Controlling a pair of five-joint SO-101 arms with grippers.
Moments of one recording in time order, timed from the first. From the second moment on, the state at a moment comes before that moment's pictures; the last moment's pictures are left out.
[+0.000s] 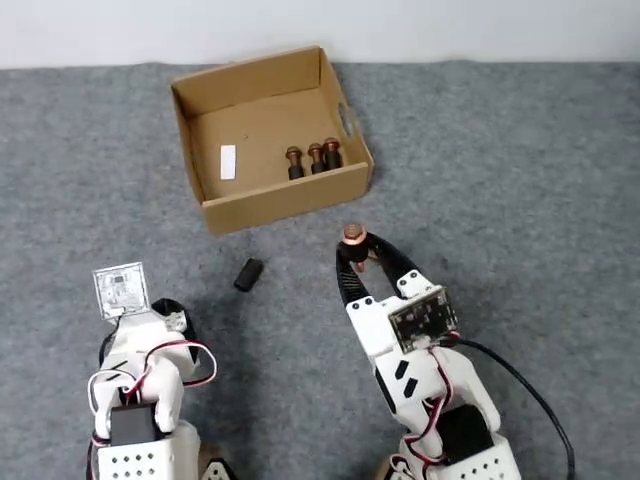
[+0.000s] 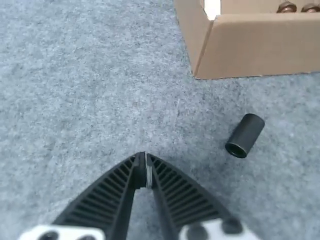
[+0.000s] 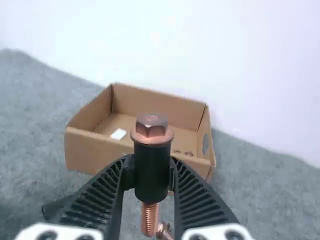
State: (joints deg) left arm -11.1 -98.5 97.1 56.4 14.3; right arm -26.0 -100.8 88.6 27.0 7.9
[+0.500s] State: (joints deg) left arm -11.1 -98.5 97.1 56.4 15.1; right arm -26.0 -49.0 53.5 14.9 5.8
